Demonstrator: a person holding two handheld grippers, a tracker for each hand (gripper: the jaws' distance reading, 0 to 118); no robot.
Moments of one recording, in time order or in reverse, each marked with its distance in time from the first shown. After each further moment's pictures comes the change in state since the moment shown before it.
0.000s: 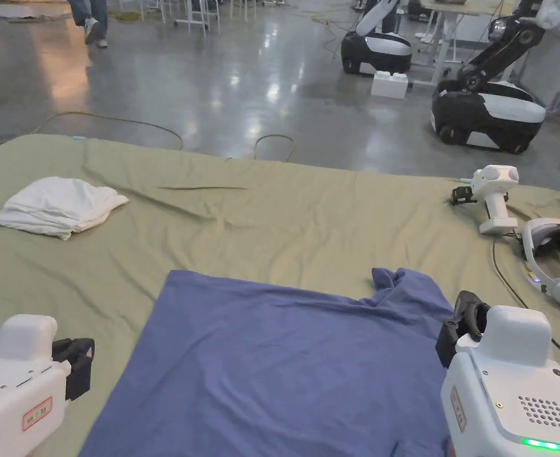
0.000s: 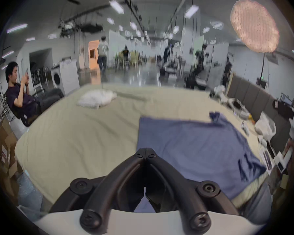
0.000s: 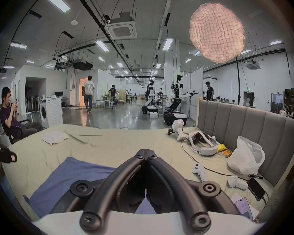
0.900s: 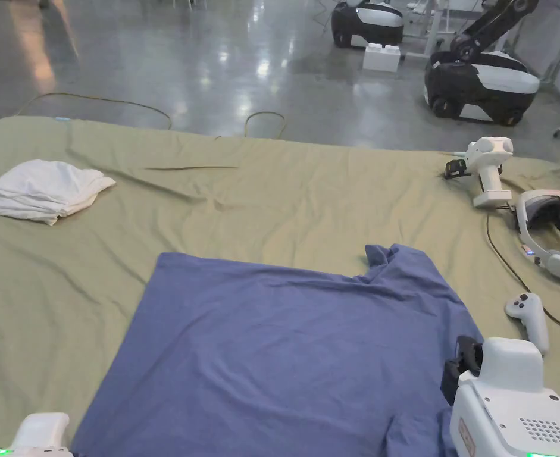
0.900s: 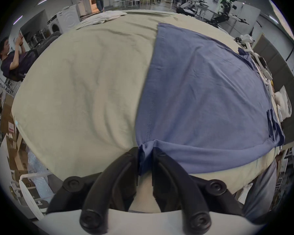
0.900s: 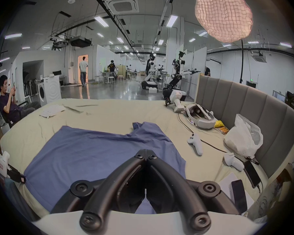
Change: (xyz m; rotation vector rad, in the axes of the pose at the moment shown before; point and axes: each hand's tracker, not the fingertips) left arm -0.005 -0.098 -0.067 -0.508 0.081 0.049; right arm 0.029 -0.051 0.007 -0.262 -0.020 0.042
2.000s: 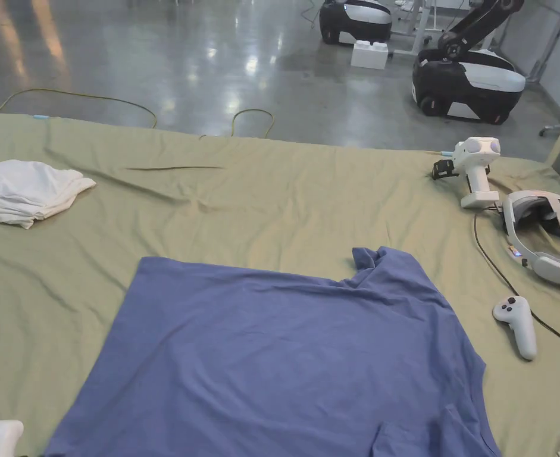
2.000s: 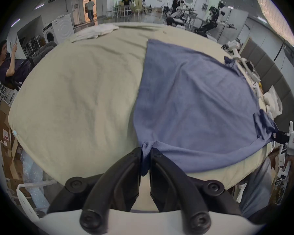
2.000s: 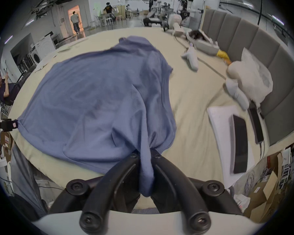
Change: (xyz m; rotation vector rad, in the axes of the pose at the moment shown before) left arm -0.009 0.008 0.033 0.146 -0.094 -0.011; right arm 0.086 -0.074 0.002 -0.575 0.074 0.006
